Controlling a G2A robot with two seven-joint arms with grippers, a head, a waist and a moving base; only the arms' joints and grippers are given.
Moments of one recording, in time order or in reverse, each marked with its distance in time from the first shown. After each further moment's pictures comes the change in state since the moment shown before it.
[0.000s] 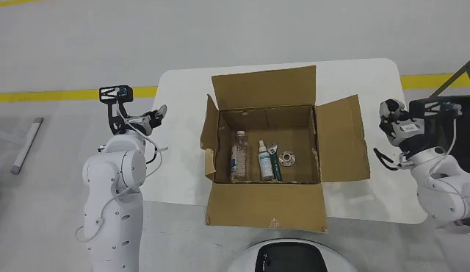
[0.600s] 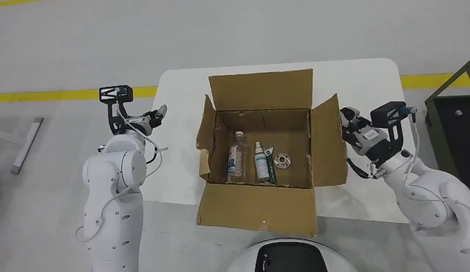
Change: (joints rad) left arm 0.000 0.000 0.000 0.000 0.000 0.000 0.000; right arm 0.036 -0.007 -0.138 -0.073 0.085 -0.144 0.062
